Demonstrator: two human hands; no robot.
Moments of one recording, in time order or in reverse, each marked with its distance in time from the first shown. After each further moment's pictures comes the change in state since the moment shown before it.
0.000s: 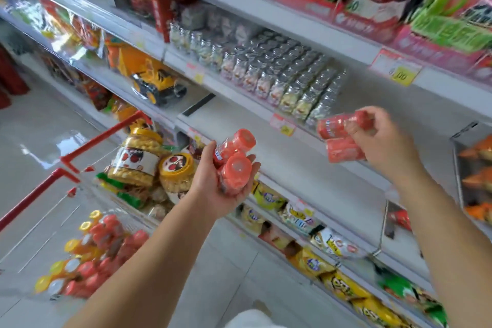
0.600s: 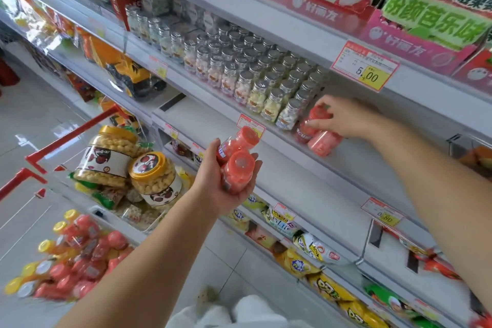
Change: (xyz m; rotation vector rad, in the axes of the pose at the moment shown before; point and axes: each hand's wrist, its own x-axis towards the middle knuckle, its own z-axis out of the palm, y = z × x) left_hand 0.076 -0.049 0.079 -0.027 0.084 -0.069; right_hand 0.146 0.048 0.004 -0.399 -0.538 -0.157
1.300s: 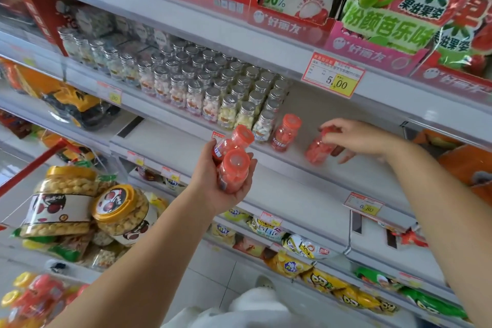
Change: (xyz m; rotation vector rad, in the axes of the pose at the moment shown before) left_hand 0.034 0.027 0.030 0.149 -0.127 -0.166; right_hand -0.043 0.044 0.005 0.543 -0.016 0.317
